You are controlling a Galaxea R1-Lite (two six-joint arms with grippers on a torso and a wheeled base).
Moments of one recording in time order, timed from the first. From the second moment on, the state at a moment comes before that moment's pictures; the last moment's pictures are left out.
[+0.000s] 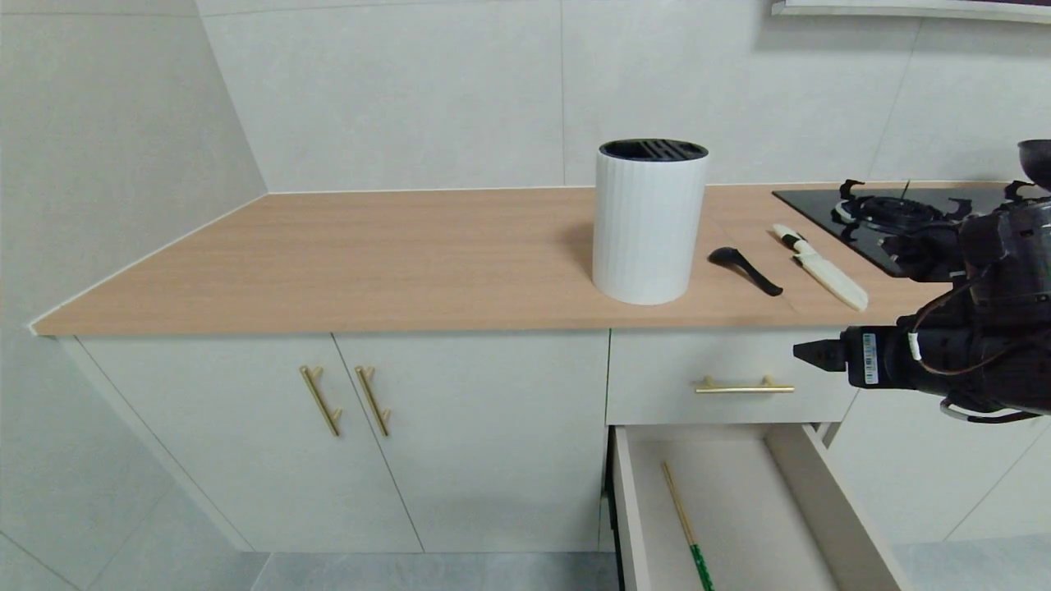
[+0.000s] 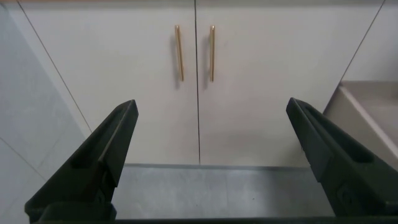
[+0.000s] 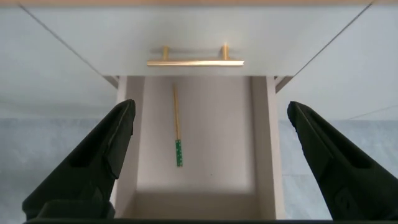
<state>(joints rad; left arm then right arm) 0.00 0.00 0.00 0.00 0.03 0.00 0.34 1.50 -0.92 -0.02 -0.28 0.19</state>
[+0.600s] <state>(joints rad) 0.00 0.00 0.00 0.00 0.03 0.00 0.32 1.53 -0.94 -0.12 -0.28 0.14</state>
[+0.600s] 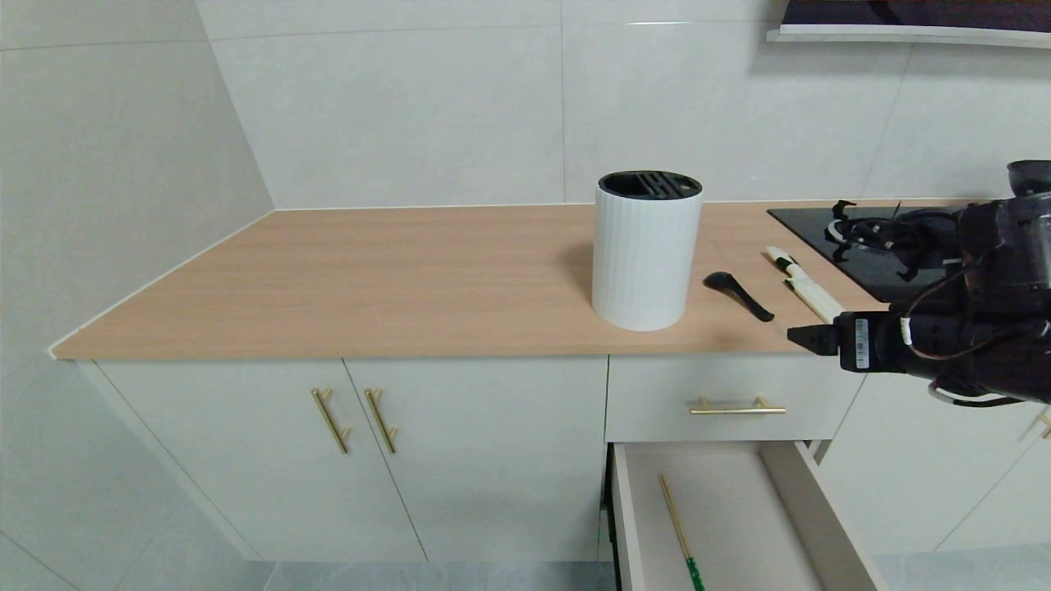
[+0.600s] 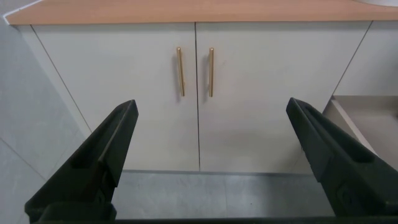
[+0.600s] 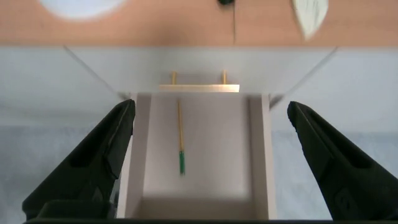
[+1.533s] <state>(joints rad) 0.00 0.00 0.00 0.00 0.03 0.00 0.08 2.09 -1.31 -0.49 0.23 -0.10</state>
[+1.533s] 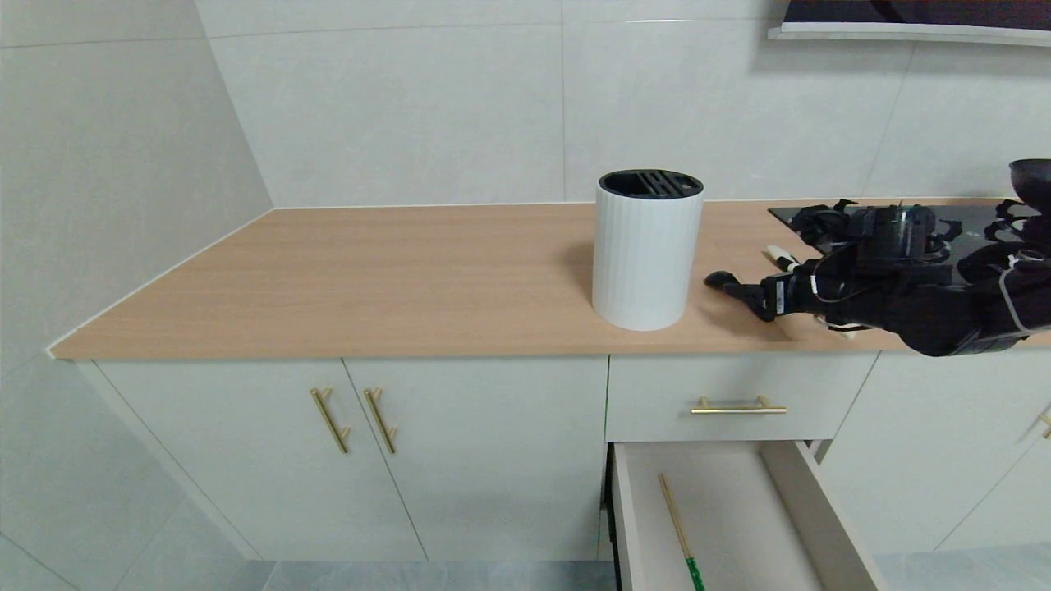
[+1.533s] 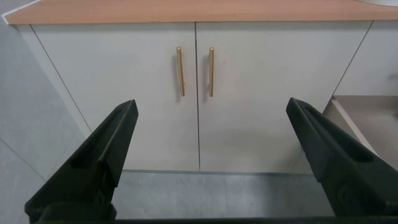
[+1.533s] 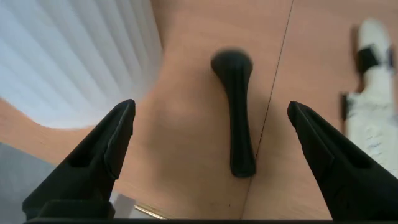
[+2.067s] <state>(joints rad) 0.00 0.00 0.00 0.00 0.03 0.00 0.08 2.17 -1.34 -0.50 0.18 -0.11</state>
